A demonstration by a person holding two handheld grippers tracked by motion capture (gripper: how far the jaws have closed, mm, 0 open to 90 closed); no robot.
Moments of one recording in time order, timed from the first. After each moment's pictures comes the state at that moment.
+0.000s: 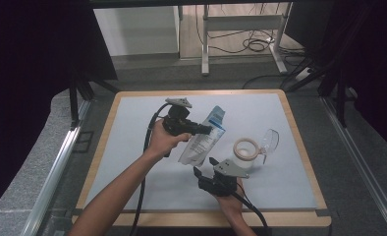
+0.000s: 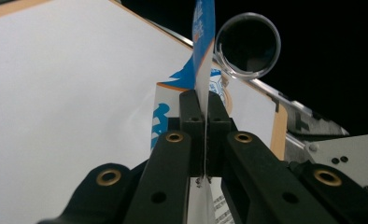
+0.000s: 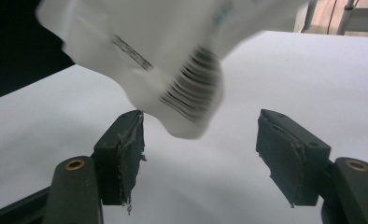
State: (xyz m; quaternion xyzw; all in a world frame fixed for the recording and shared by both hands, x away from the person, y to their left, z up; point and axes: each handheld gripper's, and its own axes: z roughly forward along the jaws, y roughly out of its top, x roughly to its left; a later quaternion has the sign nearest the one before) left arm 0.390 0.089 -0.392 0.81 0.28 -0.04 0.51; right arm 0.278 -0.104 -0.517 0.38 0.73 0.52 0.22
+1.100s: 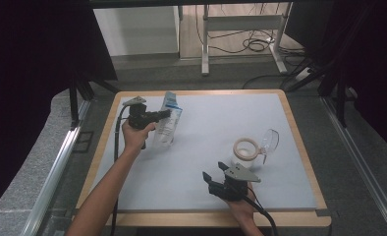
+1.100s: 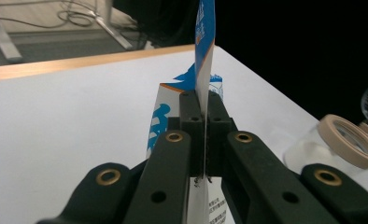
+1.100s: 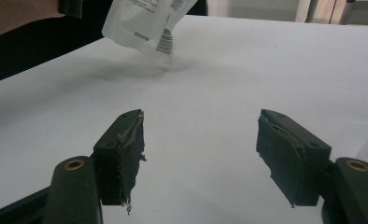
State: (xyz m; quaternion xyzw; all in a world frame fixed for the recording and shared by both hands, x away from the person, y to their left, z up) left arm 0.436 0.206 -0.463 0.70 0.42 0.09 0.57; right arm 0.269 -0.133 -0.518 0.37 0.74 0.52 0.21
